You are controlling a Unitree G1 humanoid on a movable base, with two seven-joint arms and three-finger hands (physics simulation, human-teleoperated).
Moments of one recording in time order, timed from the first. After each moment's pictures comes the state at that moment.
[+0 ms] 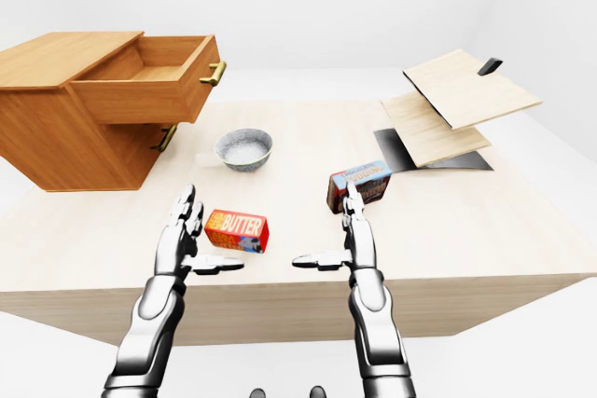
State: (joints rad) left arm 0.00 0.01 0.01 0.00 -0.01 0.00 -0.01; right arm 0.00 -0.01 -0.01 0.00 0.00 0.00 0.01
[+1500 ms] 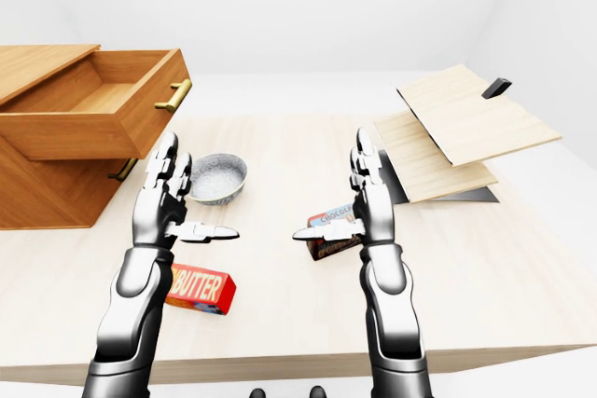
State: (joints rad) left arm -0.11 0.02 0.02 -0.27 -0.01 0.09 -0.03; right arm -0.08 -0.04 -0.05 -0.32 0.02 0.09 0.07
